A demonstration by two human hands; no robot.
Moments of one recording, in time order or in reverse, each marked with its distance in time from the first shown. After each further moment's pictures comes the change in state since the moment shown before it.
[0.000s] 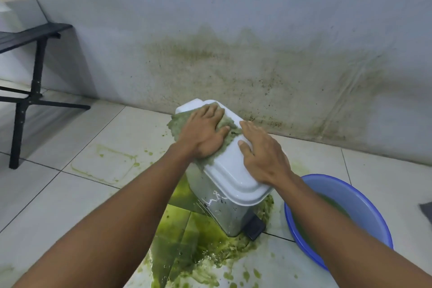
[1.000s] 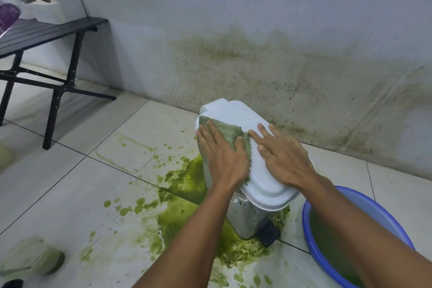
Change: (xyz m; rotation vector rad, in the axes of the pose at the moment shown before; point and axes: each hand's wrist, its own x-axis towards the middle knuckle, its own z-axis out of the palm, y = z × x) left_hand -0.058 0.045 0.042 -0.690 0.411 -0.551; right_hand 0.013 0.003 0.002 -0.178 -0.214 -0.022
